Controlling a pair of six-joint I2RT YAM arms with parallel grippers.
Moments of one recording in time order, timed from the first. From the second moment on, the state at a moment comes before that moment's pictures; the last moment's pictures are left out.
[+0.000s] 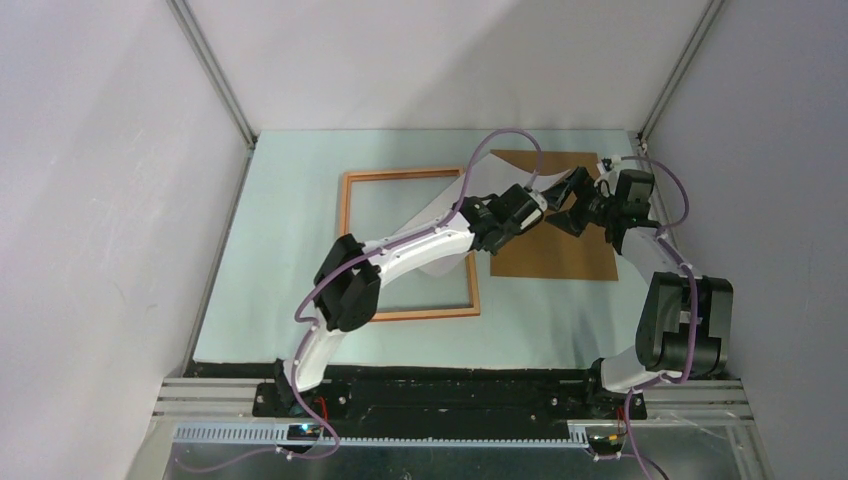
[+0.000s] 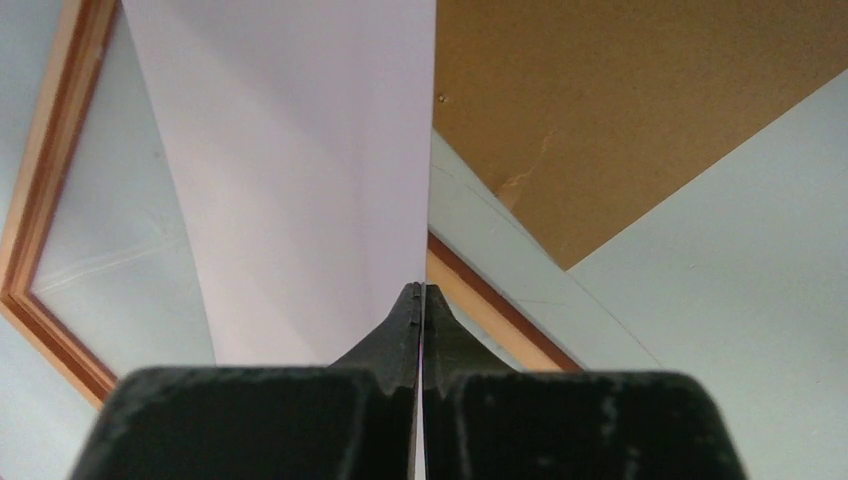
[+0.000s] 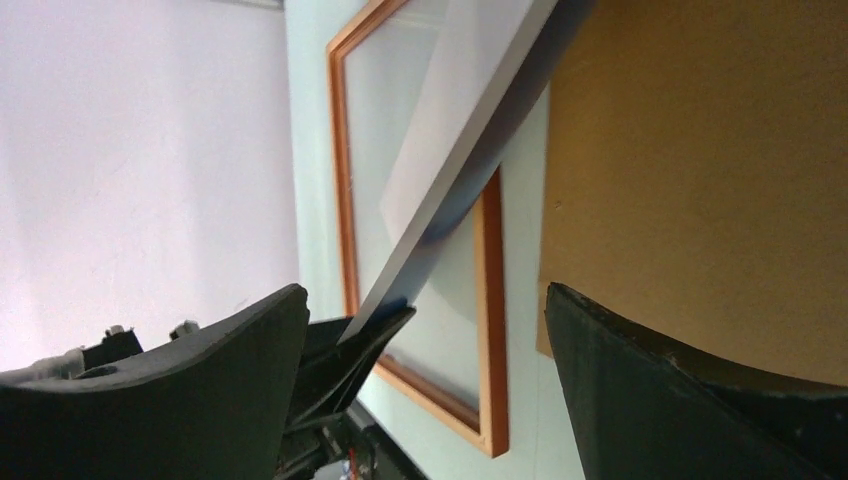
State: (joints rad) left arm -0.99 2.17 1.96 -0.76 -0.35 0.05; right arm -0.12 1.49 0.91 0.02 -0.79 0.73
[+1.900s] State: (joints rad) left arm -1.07 2.23 2.07 -0.86 -0.18 -0.05; right arm -0.13 1.73 0.87 0.11 -0.76 0.72
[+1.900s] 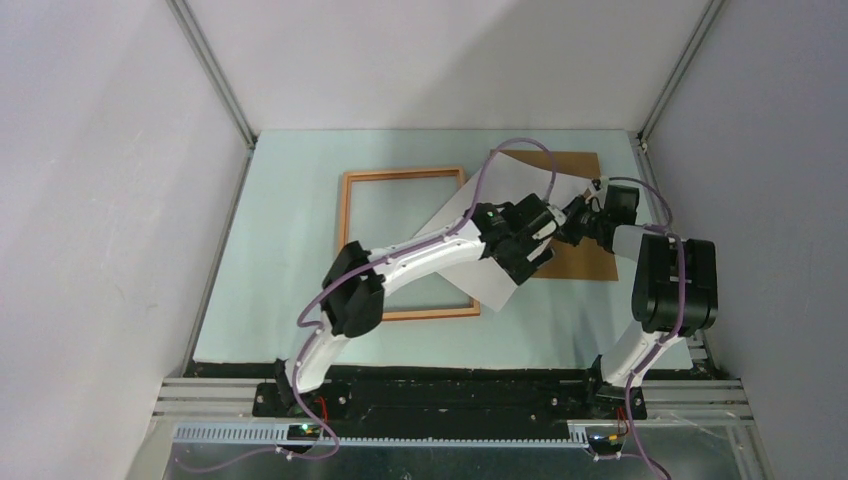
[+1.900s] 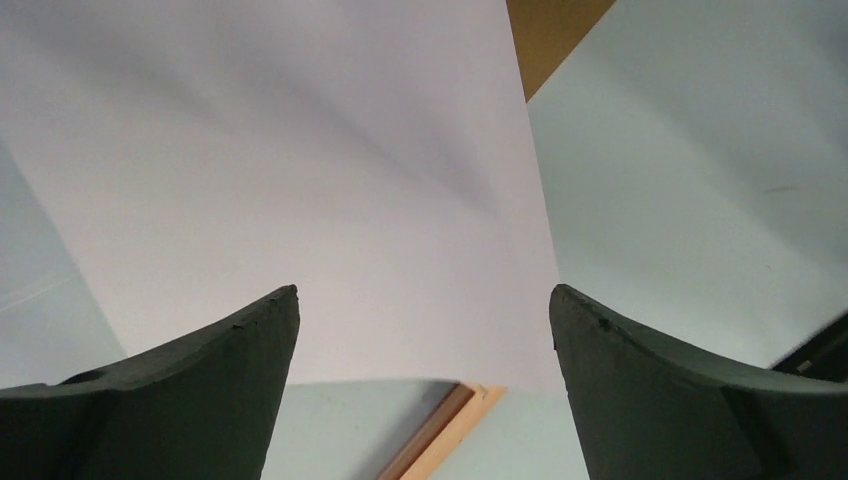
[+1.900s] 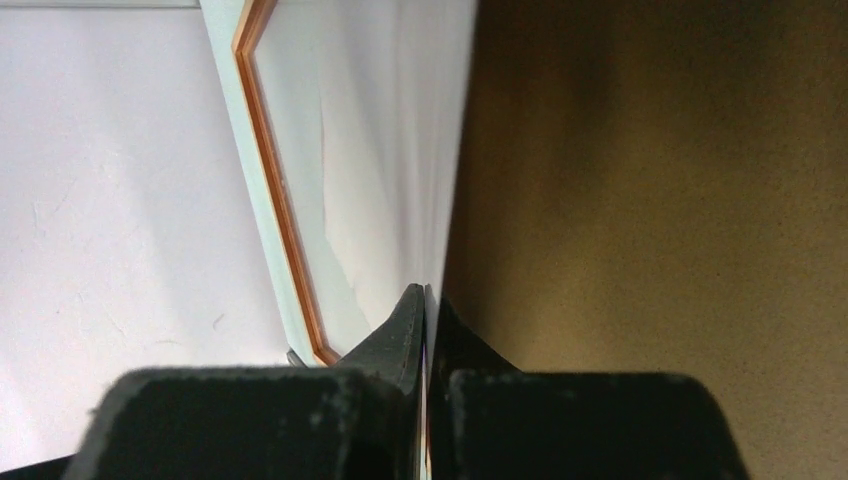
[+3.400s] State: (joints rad) left arm -0.43 1.59 1.52 -0.75 -0.10 0.05; right arm 0.24 2.39 1.91 -0.56 -1.03 0.37
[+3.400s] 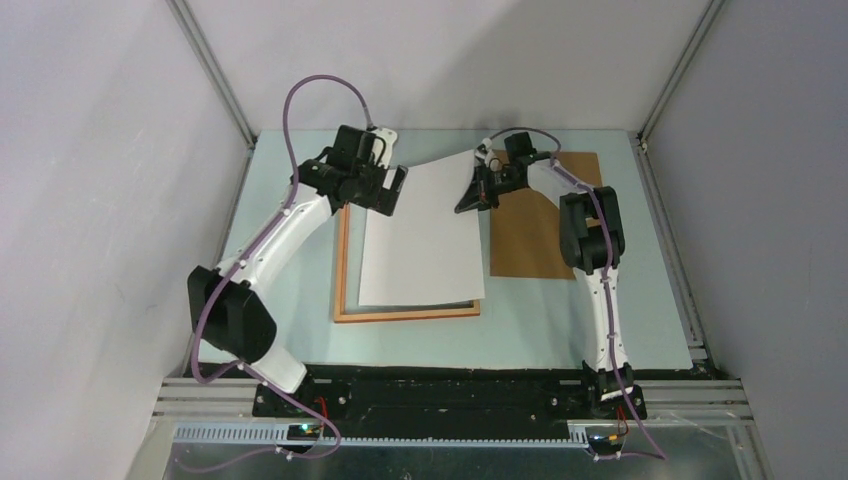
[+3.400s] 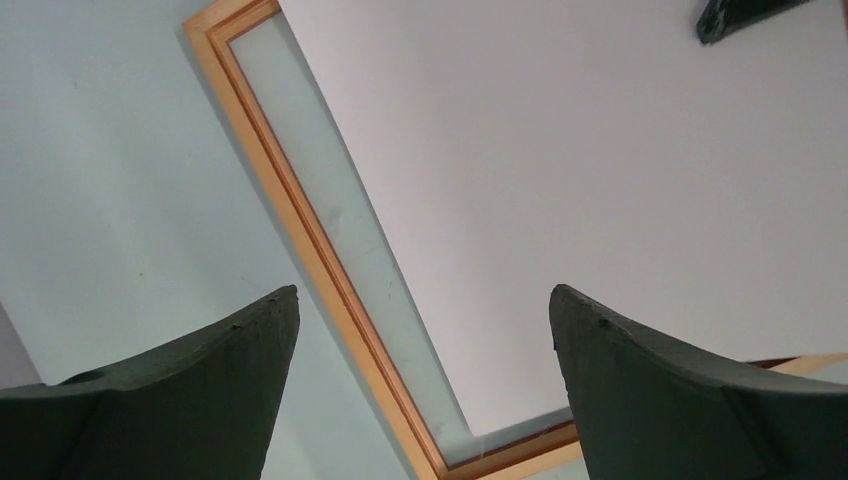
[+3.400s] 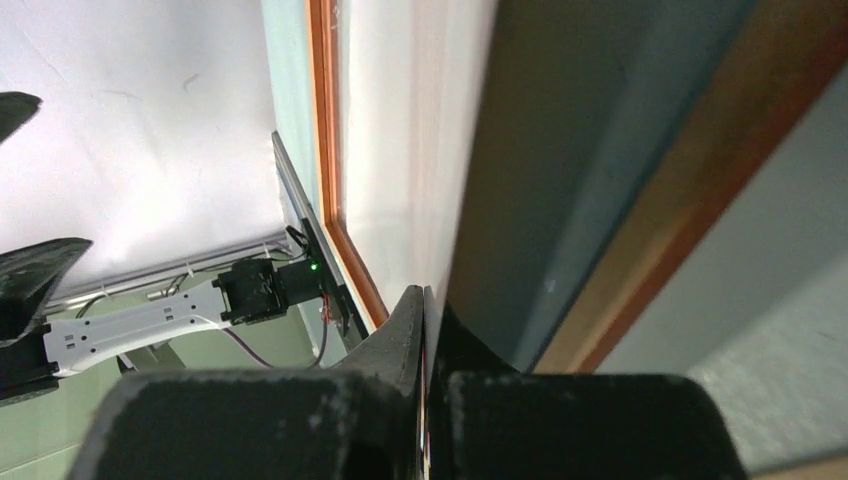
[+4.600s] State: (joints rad) left arm -0.35 1.54 1.48 -0.75 -0.10 0.05; right arm 0.33 2.48 1.94 -0.42 -1.02 0.50
